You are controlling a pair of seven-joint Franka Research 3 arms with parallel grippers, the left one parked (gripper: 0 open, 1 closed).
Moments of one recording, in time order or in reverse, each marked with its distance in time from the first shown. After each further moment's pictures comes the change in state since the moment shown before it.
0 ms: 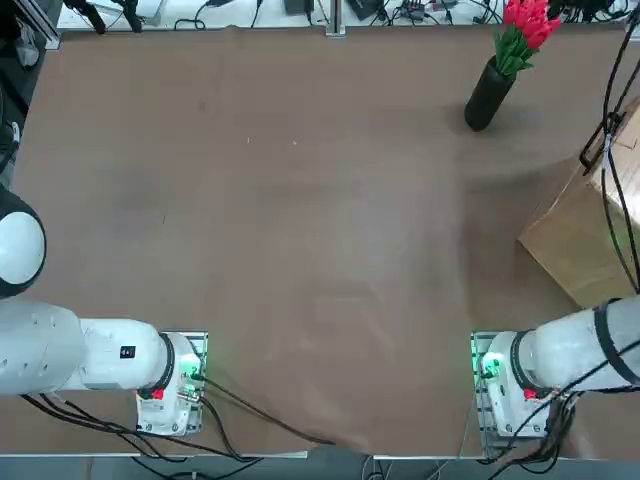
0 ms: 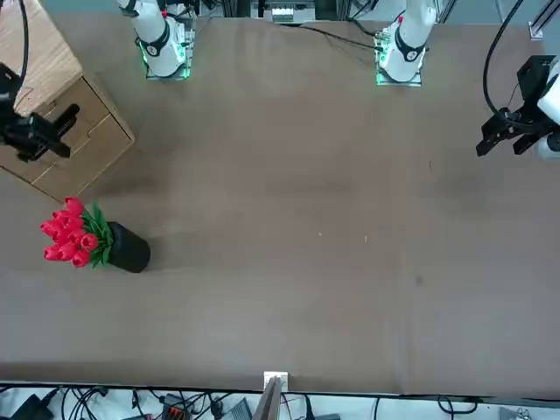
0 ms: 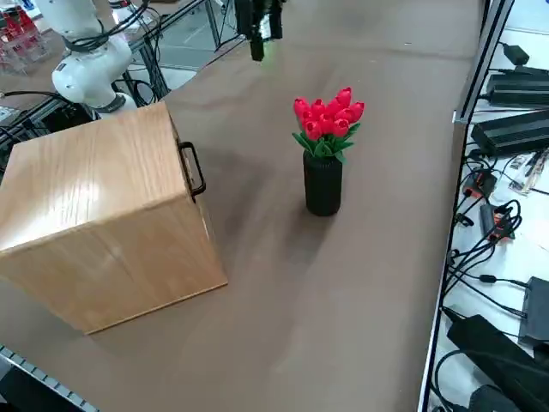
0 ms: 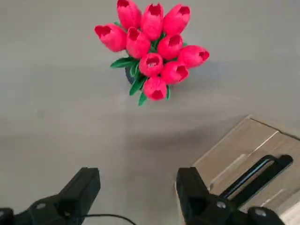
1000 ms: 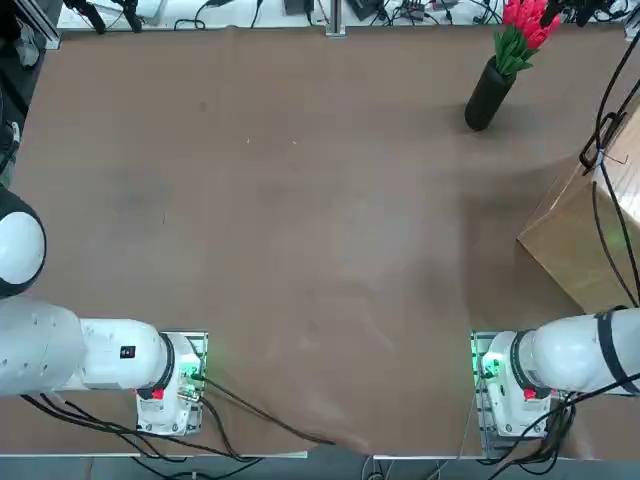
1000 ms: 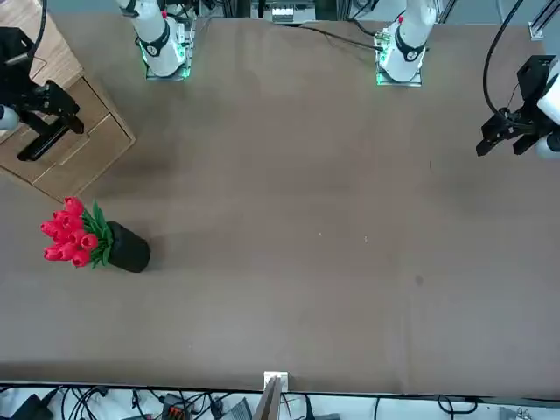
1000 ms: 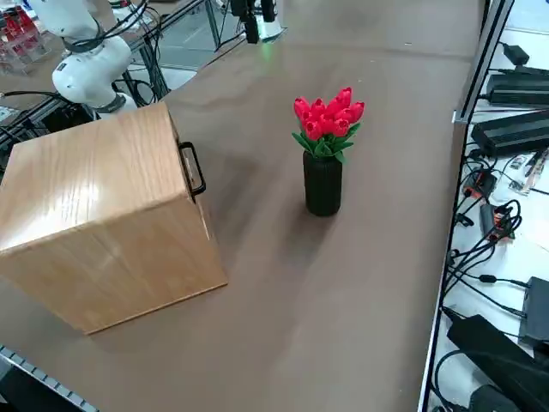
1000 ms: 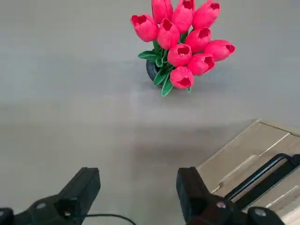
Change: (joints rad) arm 0.016 -0.099 0.045 -0.087 0.000 0.031 0.001
